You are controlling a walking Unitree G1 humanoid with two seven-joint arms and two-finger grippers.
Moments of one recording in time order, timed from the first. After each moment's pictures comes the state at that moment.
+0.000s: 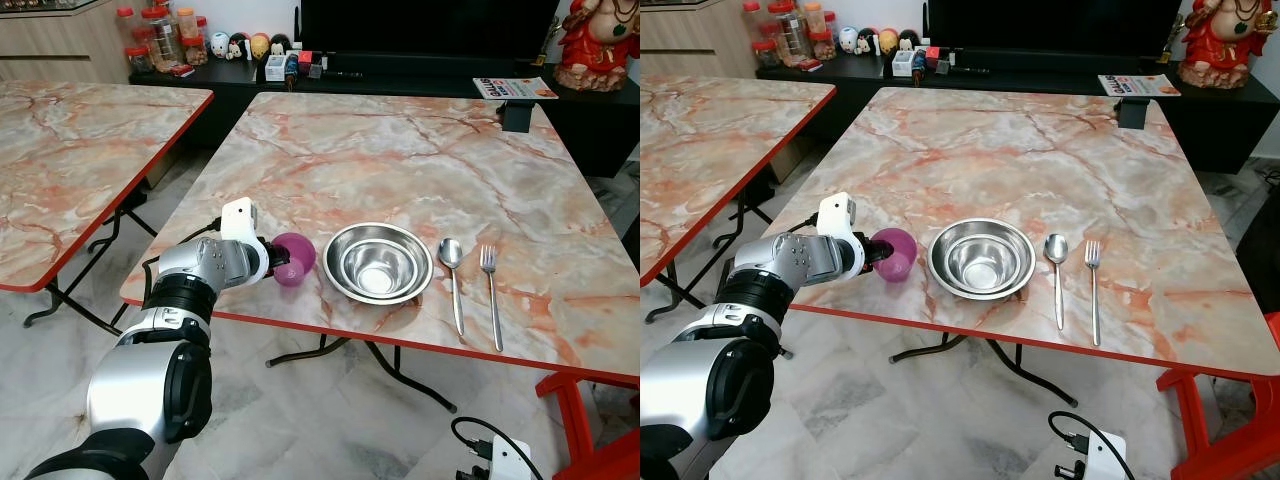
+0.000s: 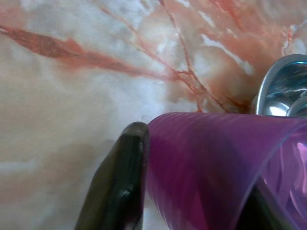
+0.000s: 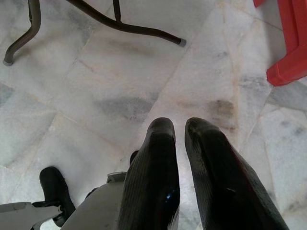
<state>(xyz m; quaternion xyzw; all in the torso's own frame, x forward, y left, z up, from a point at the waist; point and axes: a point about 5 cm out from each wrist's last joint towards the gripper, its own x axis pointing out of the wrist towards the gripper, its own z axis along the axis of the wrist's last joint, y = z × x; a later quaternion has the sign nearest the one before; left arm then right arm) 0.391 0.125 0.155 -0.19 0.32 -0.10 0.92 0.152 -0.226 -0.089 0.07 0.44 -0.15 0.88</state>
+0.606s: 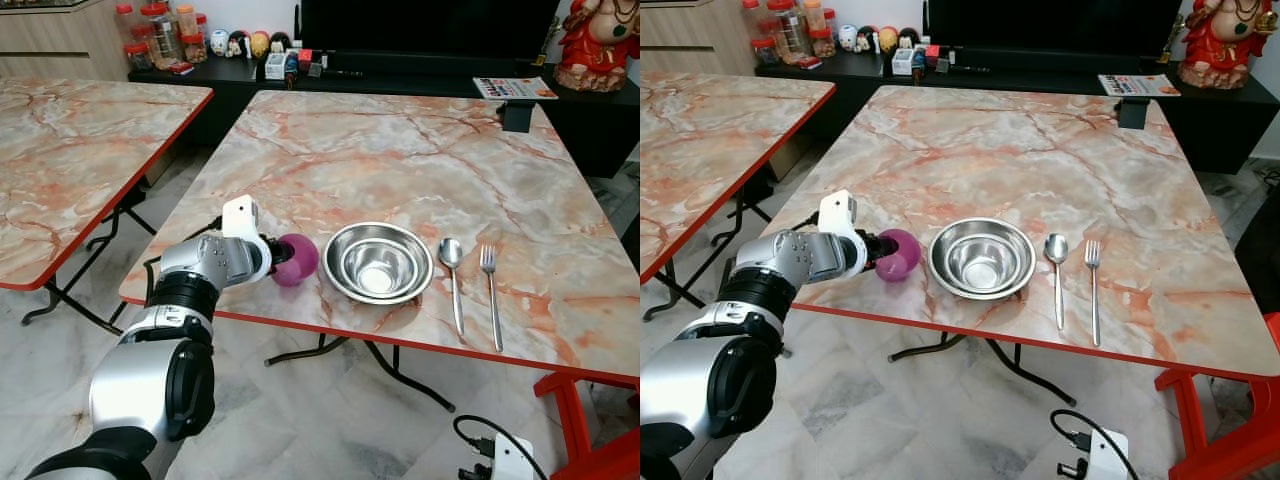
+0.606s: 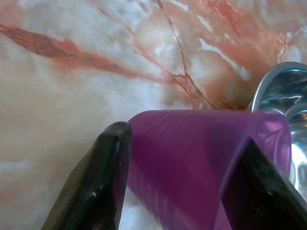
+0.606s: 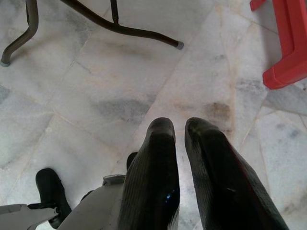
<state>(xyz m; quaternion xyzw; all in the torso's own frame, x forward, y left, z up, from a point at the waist) 0.392 0.122 0.158 -0.21 0.32 -0.09 0.92 0.154 -0.230 -0.087 0.07 0.43 -0.15 0.89</state>
